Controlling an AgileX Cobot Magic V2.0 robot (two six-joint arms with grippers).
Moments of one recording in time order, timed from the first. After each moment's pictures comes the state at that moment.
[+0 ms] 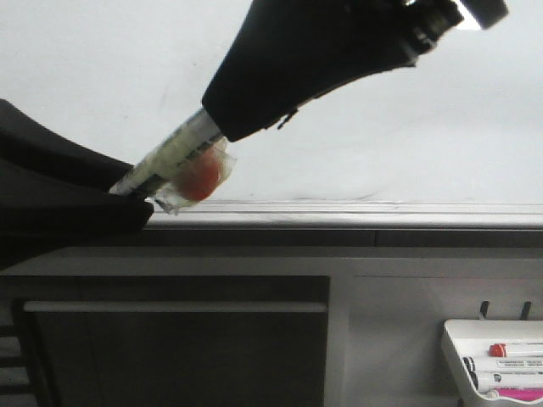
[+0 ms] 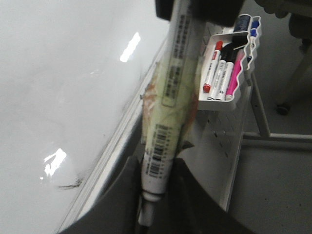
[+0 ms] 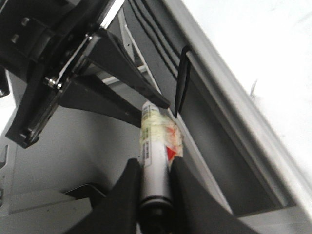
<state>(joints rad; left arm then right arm) -0.66 1.11 -0.26 0.63 -0.53 0.02 0.84 1.17 -0.88 0.35 0.48 -0.48</state>
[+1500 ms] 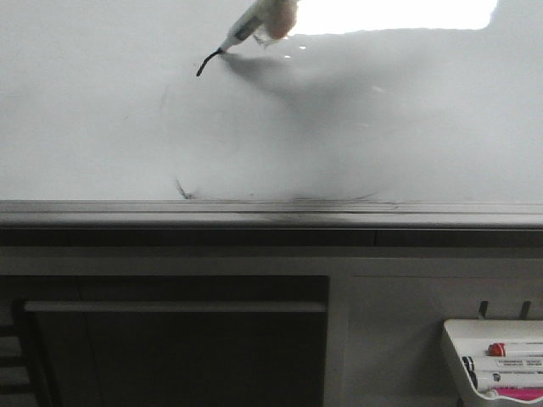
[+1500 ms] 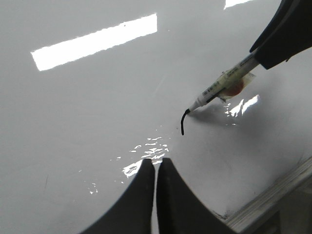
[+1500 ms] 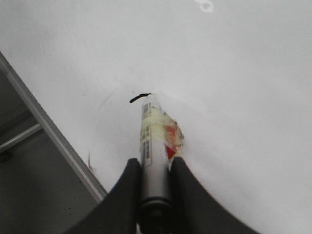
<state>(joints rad) -0.50 0.74 -0.26 0.19 -0.41 0.04 0.49 1.34 -1.18 0.29 0.51 -0.47</state>
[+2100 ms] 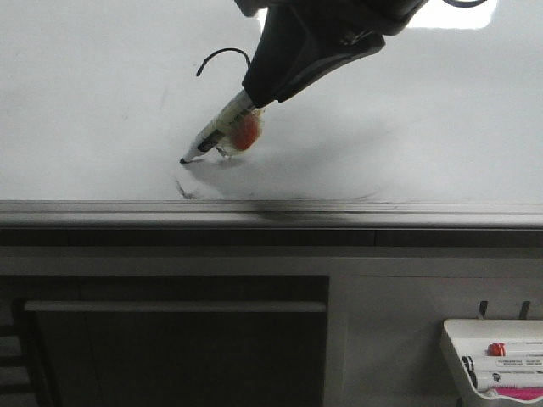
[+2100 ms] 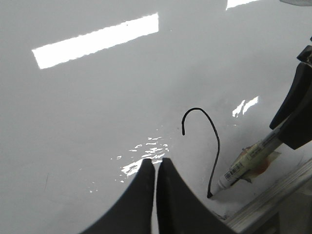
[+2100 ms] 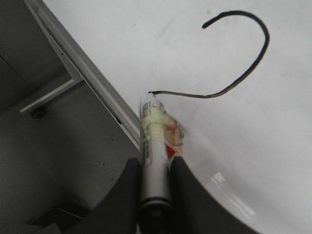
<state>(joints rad) -0.50 0.74 -0.26 0.18 -0.41 0.04 0.61 1.41 -1.07 0.28 0.48 -0.39</state>
